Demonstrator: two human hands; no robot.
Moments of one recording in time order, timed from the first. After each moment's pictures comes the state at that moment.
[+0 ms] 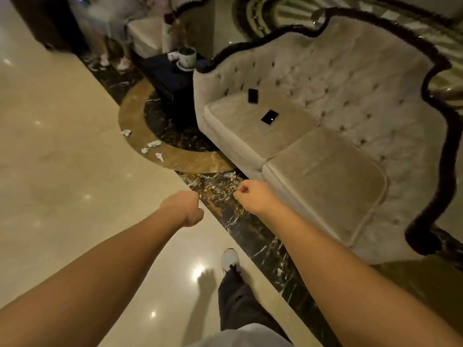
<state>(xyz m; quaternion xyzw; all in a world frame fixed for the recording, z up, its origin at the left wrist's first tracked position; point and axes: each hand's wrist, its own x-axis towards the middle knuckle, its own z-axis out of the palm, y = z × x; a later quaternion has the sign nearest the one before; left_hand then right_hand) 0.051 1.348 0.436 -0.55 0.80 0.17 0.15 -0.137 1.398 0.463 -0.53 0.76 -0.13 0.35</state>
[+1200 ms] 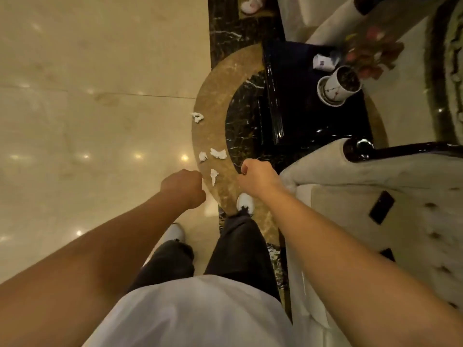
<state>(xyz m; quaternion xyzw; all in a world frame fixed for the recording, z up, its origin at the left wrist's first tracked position) 0.258 0.651 0.309 -0.73 0.57 0.35 0.10 0.093 0.580 0.344 -0.72 0.62 0.15 0.29</state>
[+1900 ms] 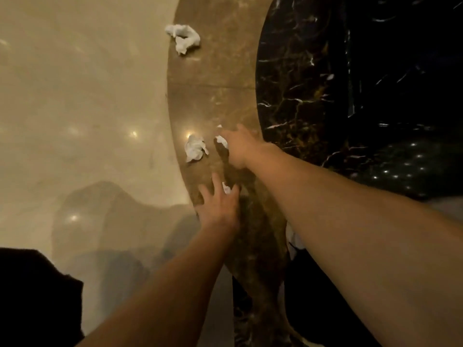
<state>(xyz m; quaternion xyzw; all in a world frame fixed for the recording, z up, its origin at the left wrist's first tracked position) 0.170 0.456 -0.407 -0.74 0.49 0.44 0.12 0.155 0.313 -0.383 -0.79 0.46 0.31 0.26</state>
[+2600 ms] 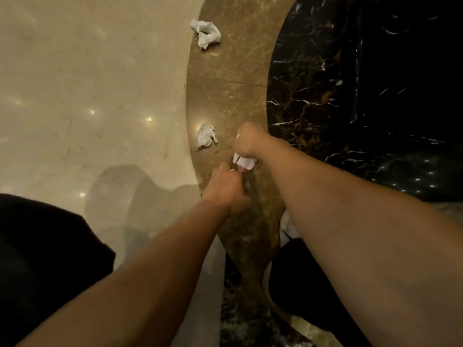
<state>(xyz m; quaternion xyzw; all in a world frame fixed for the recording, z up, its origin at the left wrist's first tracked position) 0.176 0.452 -0.353 -0.74 0.49 0.45 -0.07 0.153 0.326 -0.335 -0.73 0.52 0.27 0.34</state>
